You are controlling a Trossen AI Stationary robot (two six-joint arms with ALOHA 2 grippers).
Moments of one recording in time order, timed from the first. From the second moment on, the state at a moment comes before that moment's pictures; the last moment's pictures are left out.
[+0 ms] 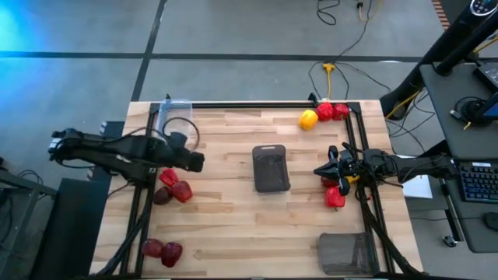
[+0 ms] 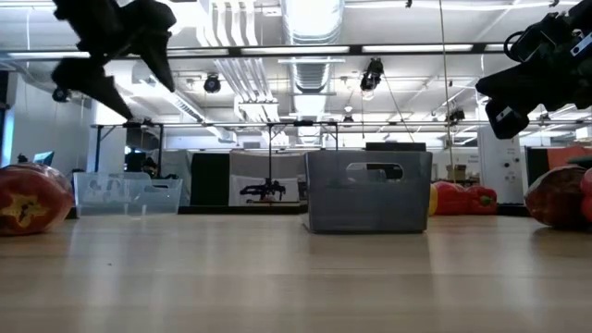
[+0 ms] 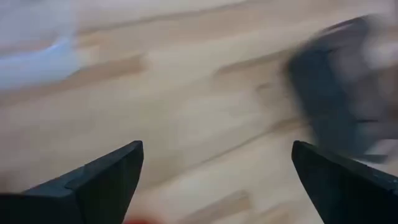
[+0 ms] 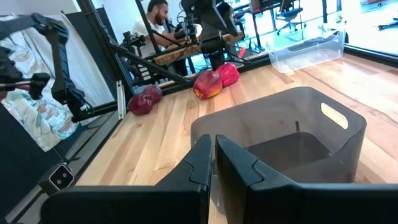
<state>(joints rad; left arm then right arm) -0.11 1.03 0.92 -1.04 -0.42 -1.34 0.03 0.09 0.03 0.00 -0.07 0.31</state>
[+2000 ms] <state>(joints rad) -0.39 1.28 0.81 -1.30 -0.02 -0.17 0.03 0.09 0.03 0.00 -0.07 0.31</state>
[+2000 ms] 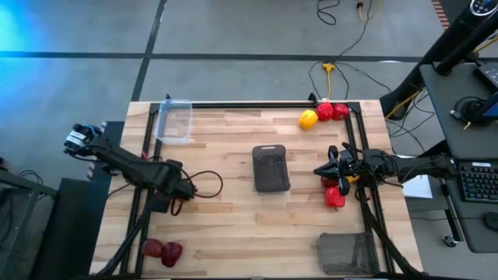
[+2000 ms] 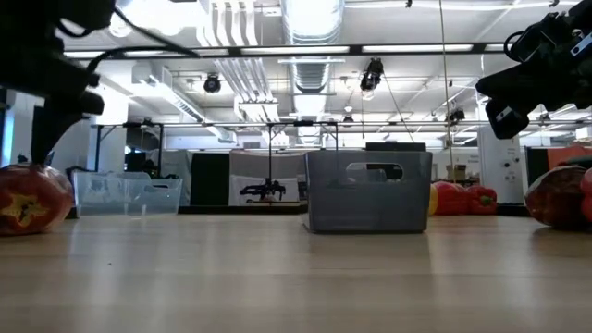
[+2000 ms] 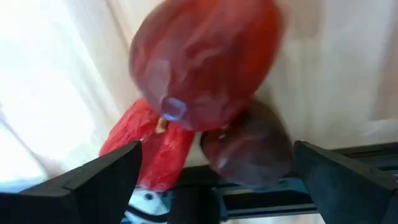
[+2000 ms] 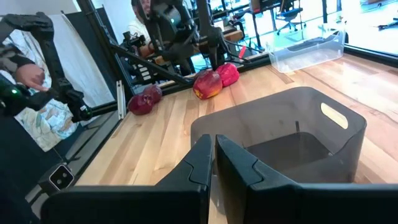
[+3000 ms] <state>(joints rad) -0.39 1.36 0.74 -0.94 -0.18 -0.05 0.03 0.09 0.03 0.00 -0.07 0.31</state>
